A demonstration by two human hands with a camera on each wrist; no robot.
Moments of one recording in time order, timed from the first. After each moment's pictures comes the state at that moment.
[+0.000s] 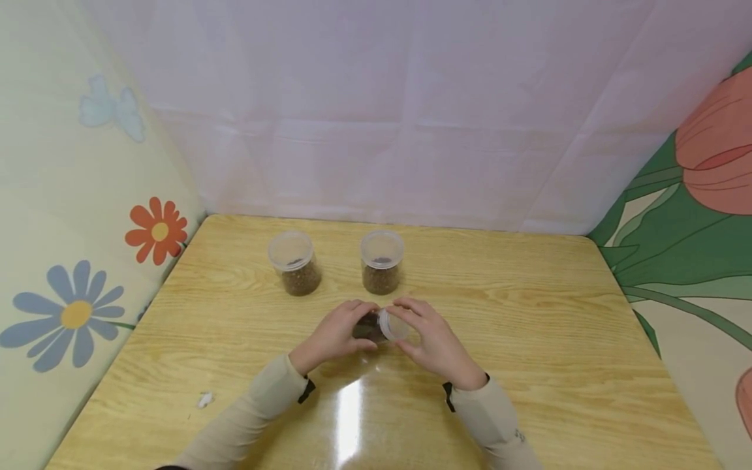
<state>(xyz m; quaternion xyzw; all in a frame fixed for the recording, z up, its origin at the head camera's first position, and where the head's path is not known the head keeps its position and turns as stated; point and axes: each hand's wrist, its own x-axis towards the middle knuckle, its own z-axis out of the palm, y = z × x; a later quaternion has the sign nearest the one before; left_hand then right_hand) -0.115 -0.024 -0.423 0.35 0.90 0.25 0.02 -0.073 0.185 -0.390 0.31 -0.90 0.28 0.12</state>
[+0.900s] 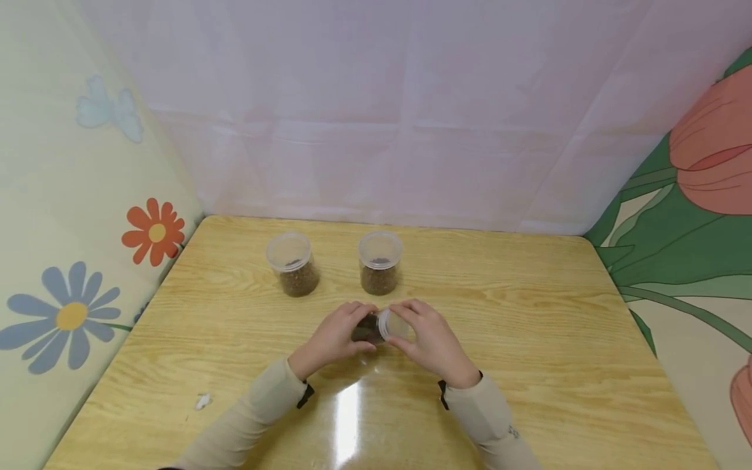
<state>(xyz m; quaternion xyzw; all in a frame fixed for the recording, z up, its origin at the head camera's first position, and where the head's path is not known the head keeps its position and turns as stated) -0.112 -0.024 -0.427 0.36 0.90 0.24 0.00 -0.072 0.178 -0.385 0.27 -0.92 0.26 0.12</state>
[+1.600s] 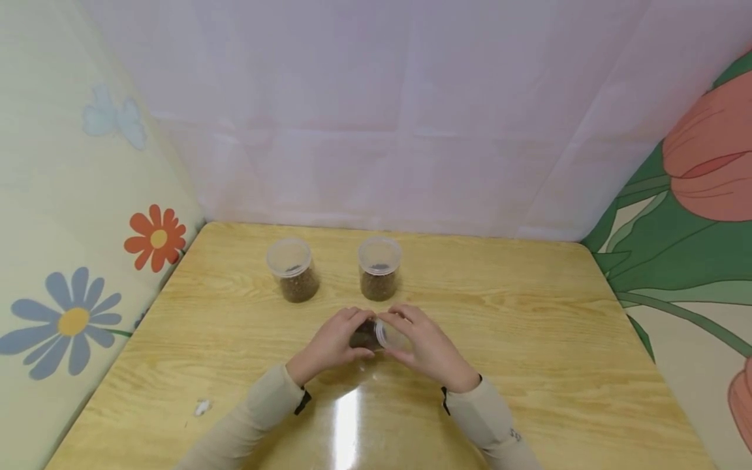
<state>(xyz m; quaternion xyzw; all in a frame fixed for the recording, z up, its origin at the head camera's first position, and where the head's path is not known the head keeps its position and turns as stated) -0.111 -0.026 -0.427 0.37 0.90 0.23 -0.01 -0.076 0.182 -0.392 0.35 -0.90 0.23 0.13</state>
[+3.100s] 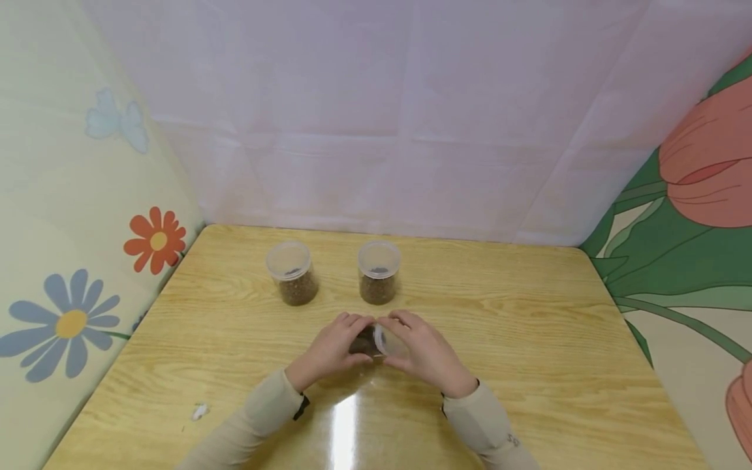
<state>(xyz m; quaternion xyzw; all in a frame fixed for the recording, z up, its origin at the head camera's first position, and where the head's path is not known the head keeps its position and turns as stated) -0.105 -0.028 -0.426 0.37 0.91 0.20 -0.03 -0.074 0.178 -0.390 0.33 -0.91 0.21 0.11</state>
